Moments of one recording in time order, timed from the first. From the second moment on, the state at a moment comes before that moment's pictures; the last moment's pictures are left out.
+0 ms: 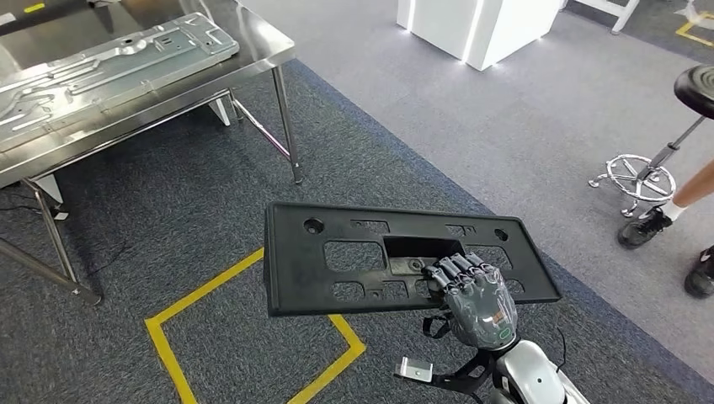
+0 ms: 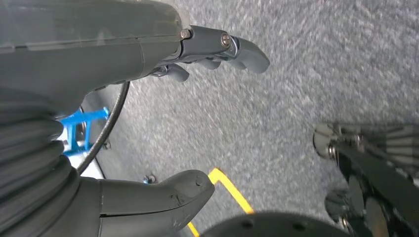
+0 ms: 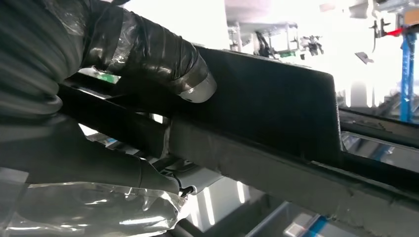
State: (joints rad) left arm -0.05 -0.11 1.03 -0.20 -1.19 -0.02 0.00; right arm 0.05 -0.31 0.34 -1.79 1.29 -0.62 -0.06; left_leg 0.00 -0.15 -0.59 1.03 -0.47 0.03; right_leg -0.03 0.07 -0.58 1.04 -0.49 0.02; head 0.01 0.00
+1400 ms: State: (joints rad) left arm -0.05 -0.11 1.09 -0.20 -1.15 0.01 0.00; right arm -0.03 -0.36 0.36 -1.79 1.27 -0.60 -0.05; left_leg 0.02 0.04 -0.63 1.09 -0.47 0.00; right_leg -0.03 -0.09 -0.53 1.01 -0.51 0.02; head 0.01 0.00
